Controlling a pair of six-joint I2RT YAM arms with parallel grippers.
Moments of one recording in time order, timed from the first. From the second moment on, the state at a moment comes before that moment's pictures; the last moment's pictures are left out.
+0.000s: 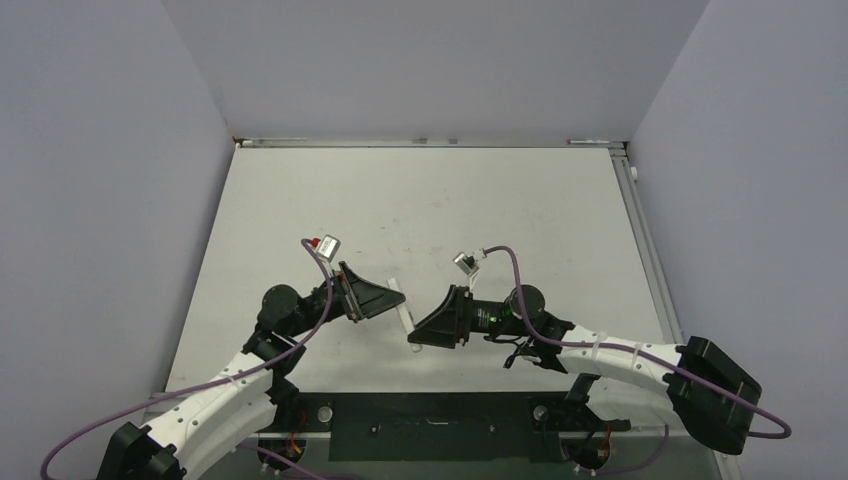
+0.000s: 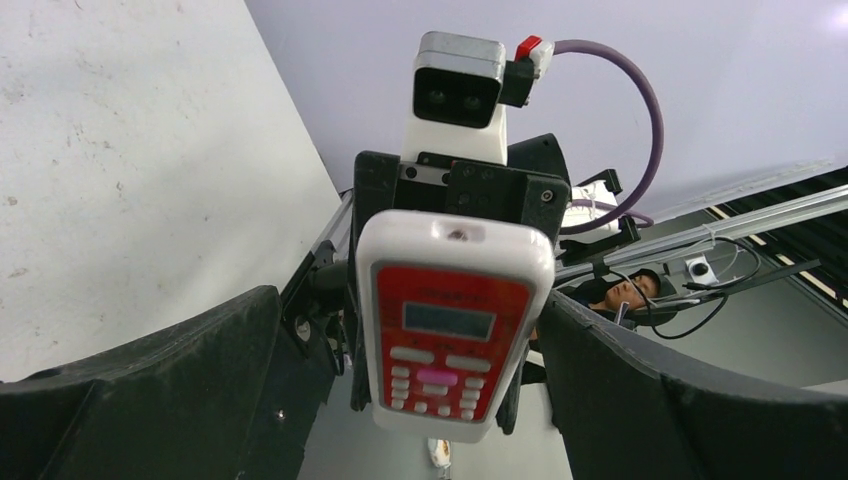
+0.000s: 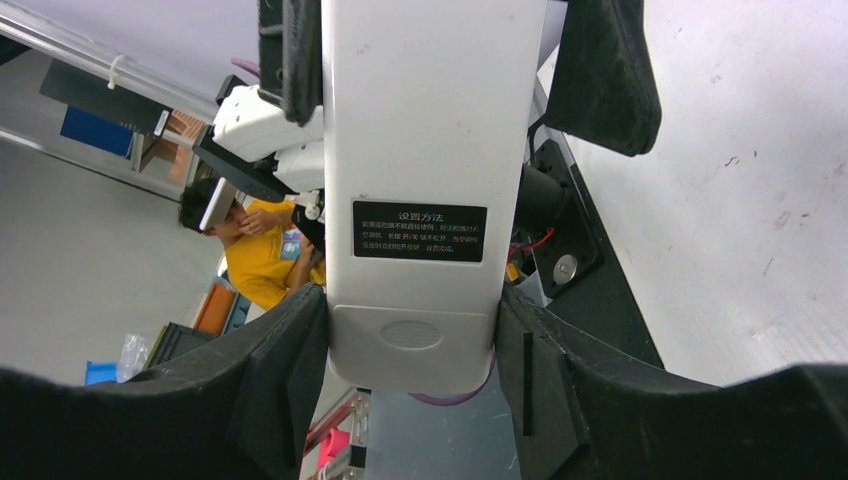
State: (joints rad) left arm -0.55 0.72 0.24 0.61 0.59 -1.31; right arm 0.93 1.09 0.37 0.80 -0.57 1.10
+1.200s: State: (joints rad) left arm -0.55 0.75 0.25 0.68 0.61 -1.33; right arm 0.96 1.06 0.39 0.69 -0.46 1.01
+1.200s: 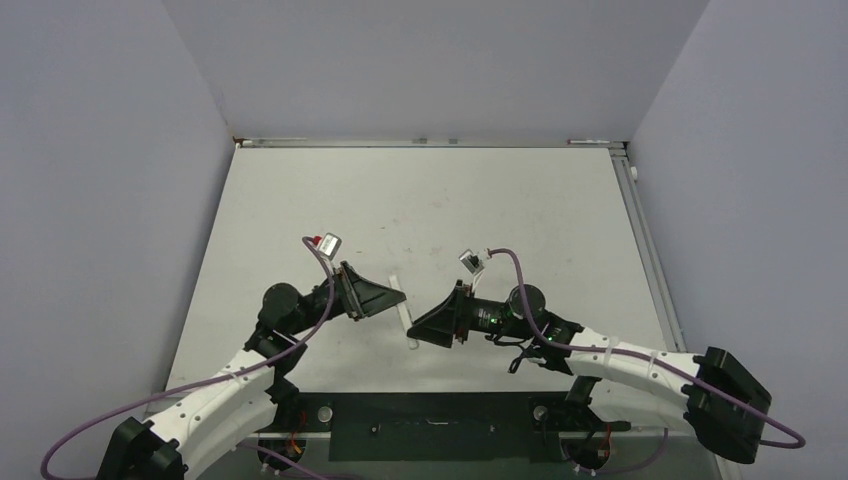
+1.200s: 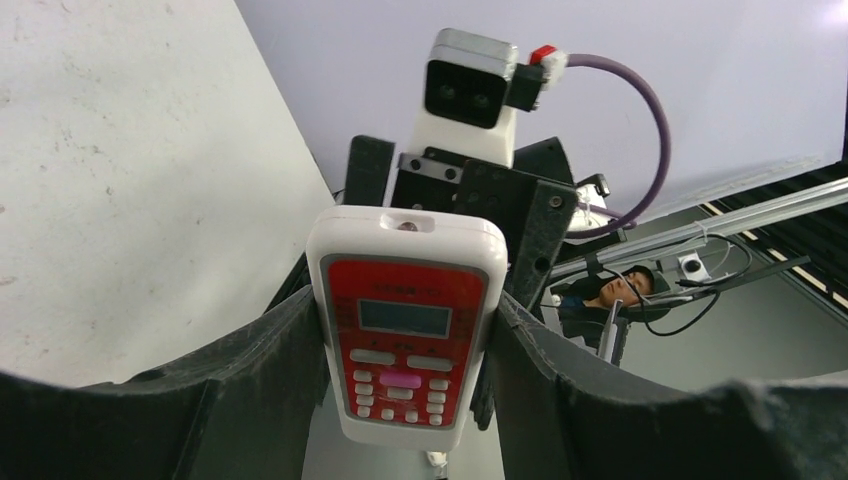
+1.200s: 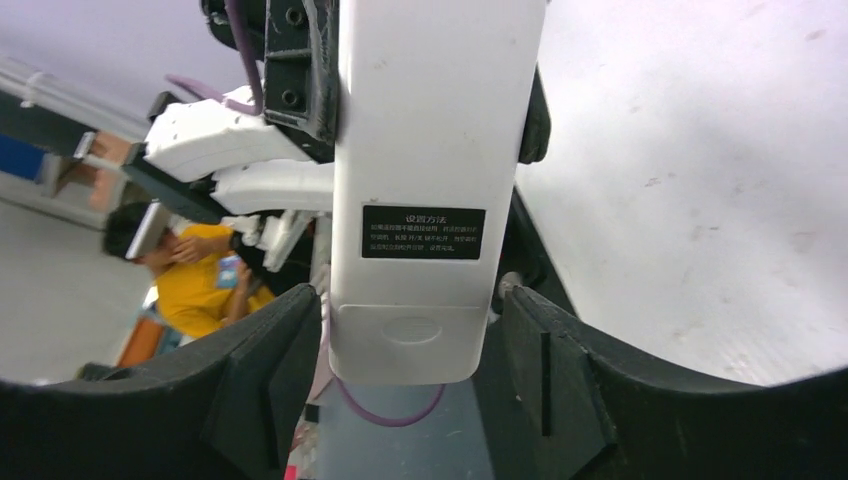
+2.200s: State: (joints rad) left arm -0.72 1.40 0.89 -0.27 0.10 -0.87; right arm 0.96 0.70 0.65 -0.51 0.40 0.60
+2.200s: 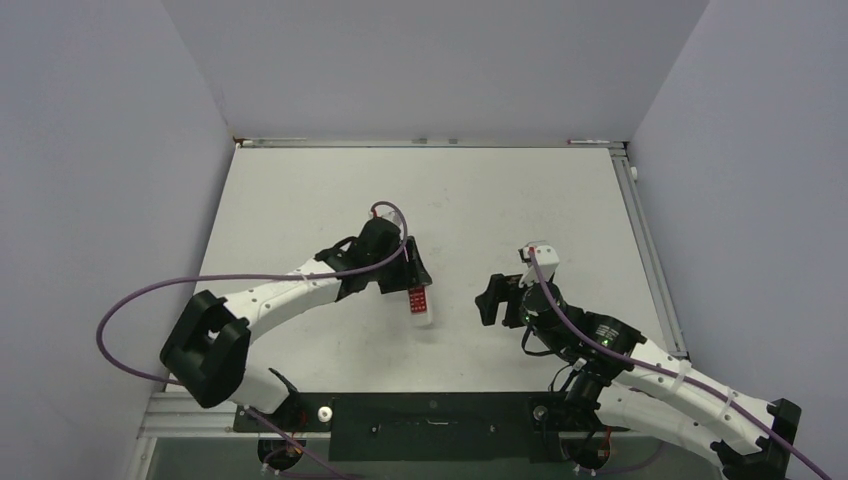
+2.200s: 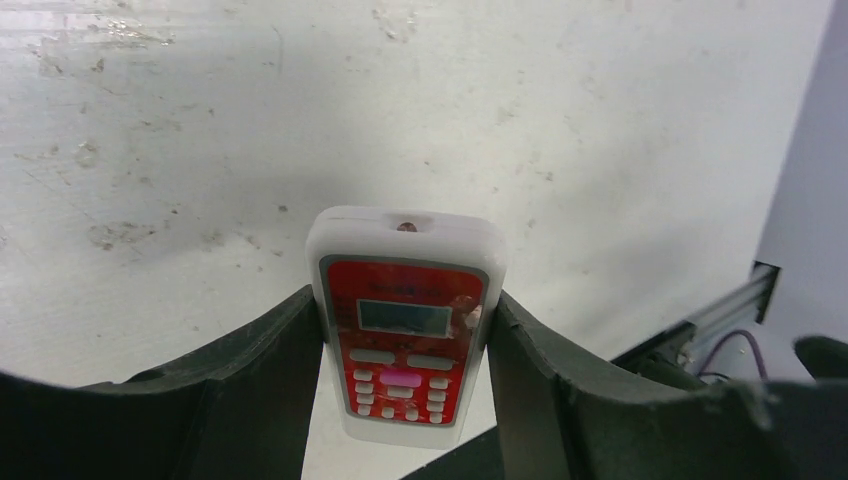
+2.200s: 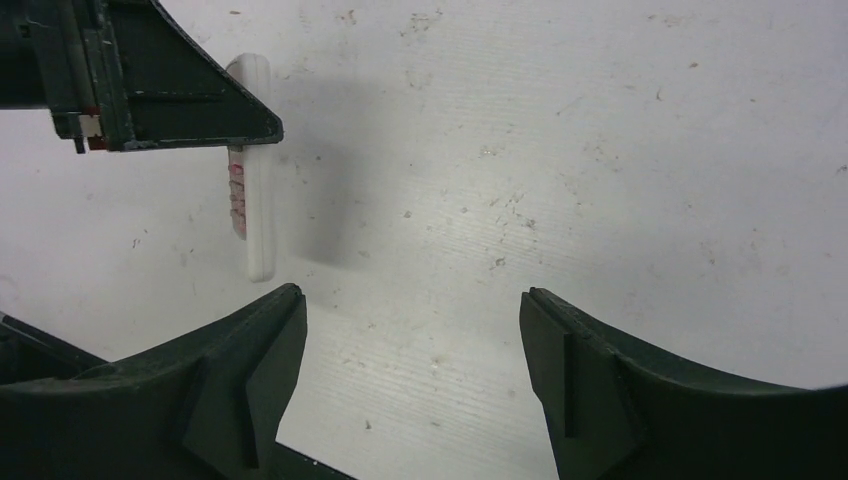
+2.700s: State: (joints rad) left arm -0.77 1.77 1.12 -0.42 -0.01 -0.86; right arm 0.95 0.76 0.65 -0.58 0.48 0.65
